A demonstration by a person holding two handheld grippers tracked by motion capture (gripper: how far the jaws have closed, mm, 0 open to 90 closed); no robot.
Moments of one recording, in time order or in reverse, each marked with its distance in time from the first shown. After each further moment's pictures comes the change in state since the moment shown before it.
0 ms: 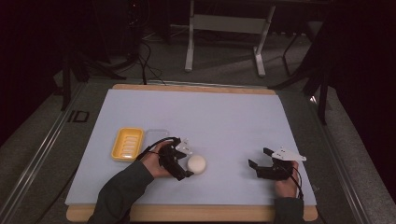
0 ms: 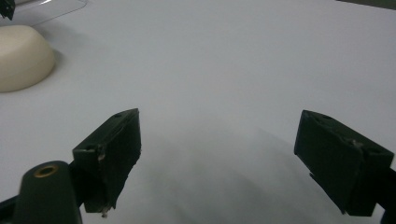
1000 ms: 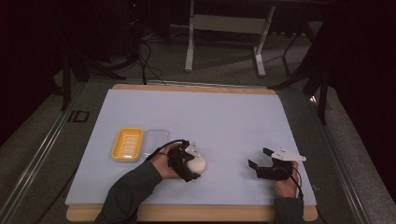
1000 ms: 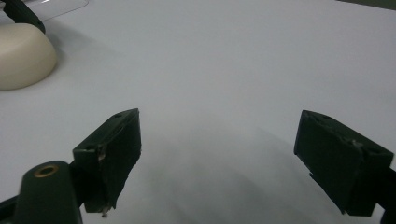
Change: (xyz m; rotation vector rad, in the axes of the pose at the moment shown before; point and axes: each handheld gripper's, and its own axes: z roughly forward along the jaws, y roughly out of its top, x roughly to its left) left arm 0.000 0.009 0.031 0.011 -0.037 0.017; right arm 0.001 0.000 0.000 0.003 0.005 -0.007
